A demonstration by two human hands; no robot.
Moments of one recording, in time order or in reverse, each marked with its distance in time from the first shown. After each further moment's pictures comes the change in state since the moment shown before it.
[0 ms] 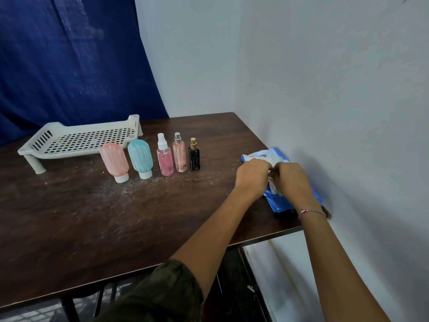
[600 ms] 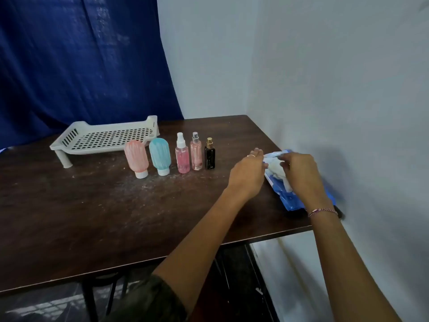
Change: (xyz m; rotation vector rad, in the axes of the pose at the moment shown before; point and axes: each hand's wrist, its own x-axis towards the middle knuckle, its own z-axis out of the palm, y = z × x) left_hand -0.031 -0.027 -0.033 -0.101 0.054 -0.056; right_hand -0.026 -0.015 -0.013 0.204 0.259 -0.158
